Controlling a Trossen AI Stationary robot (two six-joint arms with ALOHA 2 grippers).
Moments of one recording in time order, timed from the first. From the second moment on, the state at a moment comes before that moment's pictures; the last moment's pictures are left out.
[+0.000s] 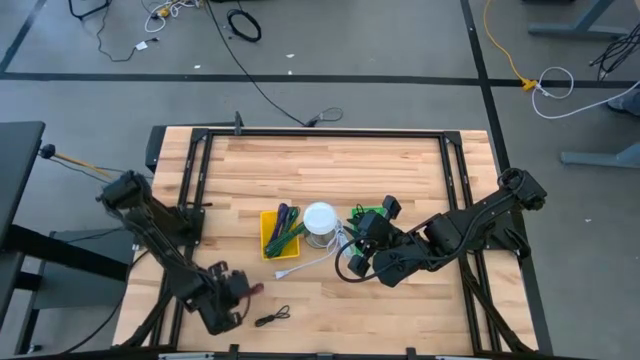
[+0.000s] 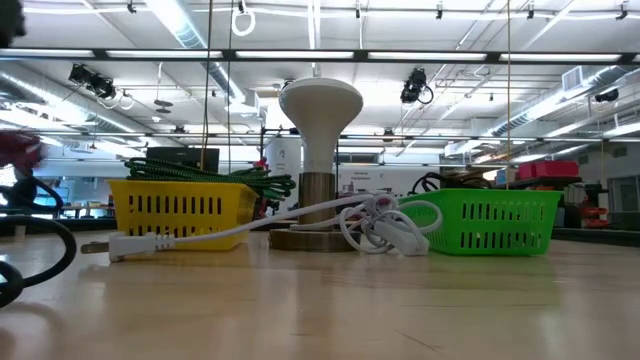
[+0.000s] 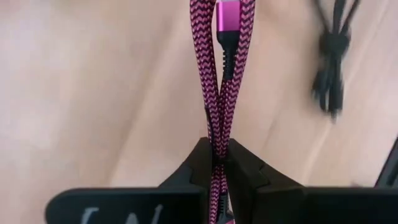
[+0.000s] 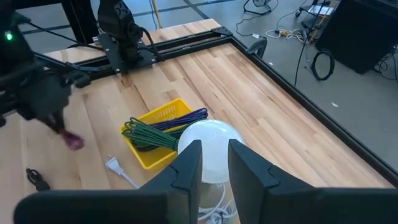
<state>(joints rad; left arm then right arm) -0.93 1.58 0.92 -0.67 -0.24 -1.31 0.52 1.62 1.66 -0.91 0.86 0.67</state>
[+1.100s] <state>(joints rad) -0.76 1.28 0.75 -0.67 -1.09 -1.34 0.52 1.64 1.66 -0.87 0.85 0.67</state>
